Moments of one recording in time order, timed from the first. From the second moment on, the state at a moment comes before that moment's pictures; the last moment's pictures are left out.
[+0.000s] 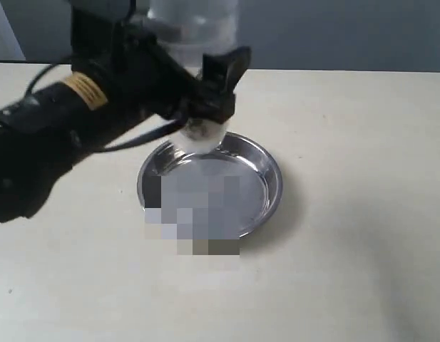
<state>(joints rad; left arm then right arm) -0.70 1.40 -0.71 -0.36 -0.54 0.21 0.07 0.00 0.00 0.07 0.32 -0.03</state>
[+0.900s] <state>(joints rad) -0.77 1.35 -0.64 -0.37 -0.53 0.21 0.07 0.00 0.00 0.07 0.32 -0.03</state>
